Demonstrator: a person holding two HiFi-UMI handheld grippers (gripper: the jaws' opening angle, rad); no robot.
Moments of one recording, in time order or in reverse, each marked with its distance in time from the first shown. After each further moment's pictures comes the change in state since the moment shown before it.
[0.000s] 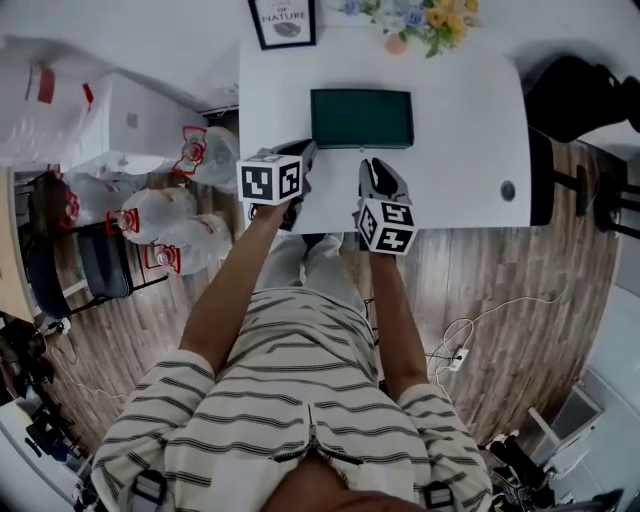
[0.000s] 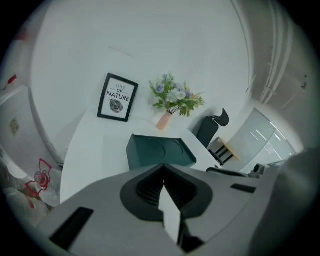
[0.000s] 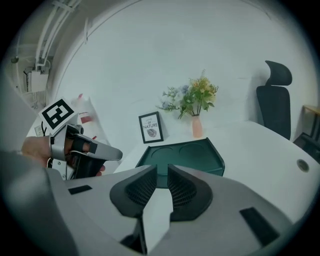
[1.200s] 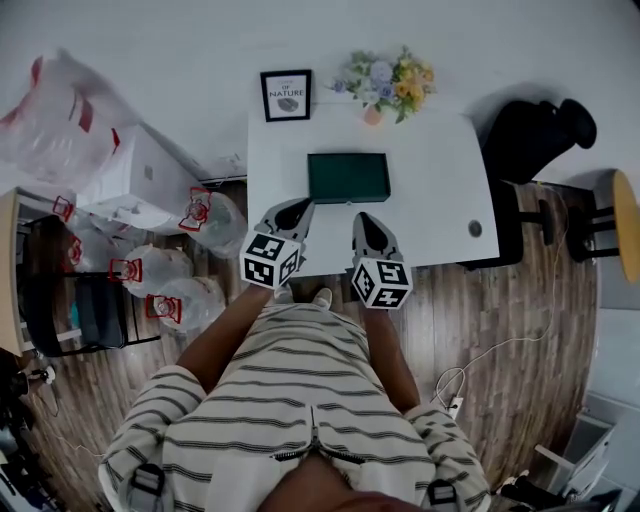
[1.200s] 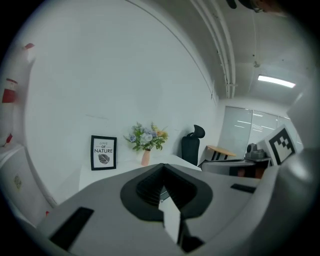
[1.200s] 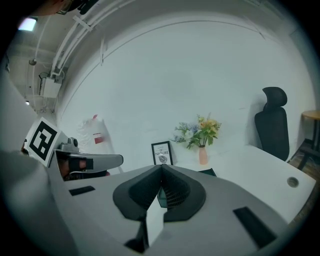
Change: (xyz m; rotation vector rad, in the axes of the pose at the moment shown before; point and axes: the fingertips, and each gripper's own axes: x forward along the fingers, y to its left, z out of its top) left arm -0.124 -0.086 0.042 0.361 -0.365 -0.078; right arm -0.102 0.062 0.079 -0.031 -0.227 0.027
